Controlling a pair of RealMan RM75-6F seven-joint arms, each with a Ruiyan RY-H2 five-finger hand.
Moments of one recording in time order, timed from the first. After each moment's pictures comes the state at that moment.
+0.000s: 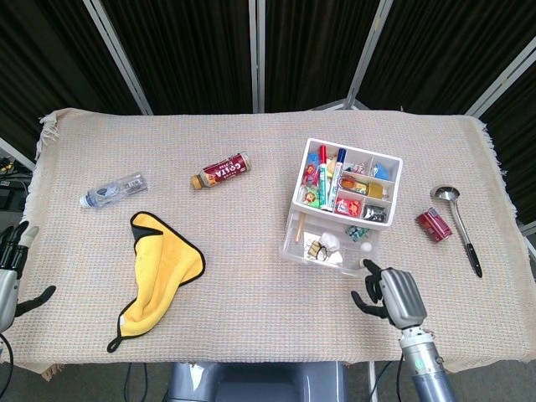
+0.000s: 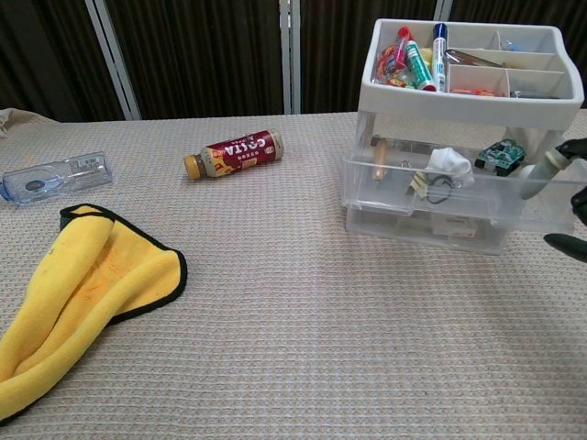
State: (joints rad) left arm -0.06 -1.14 -0.06 -1.62 1.56 1.61 0.11; right arm 0.23 -1.36 0.05 -1.98 -1.38 1.37 -0.18
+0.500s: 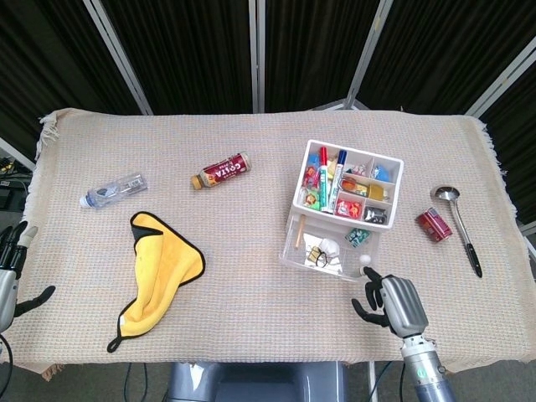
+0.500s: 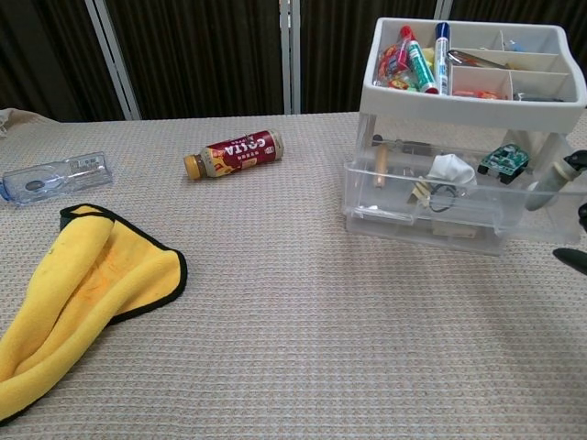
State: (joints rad) left arm -0.06 -1.14 -0.06 -1.62 1.56 1.60 0.11; right arm 0.20 -1.35 0.02 -1.98 -1.43 1.38 -0.17
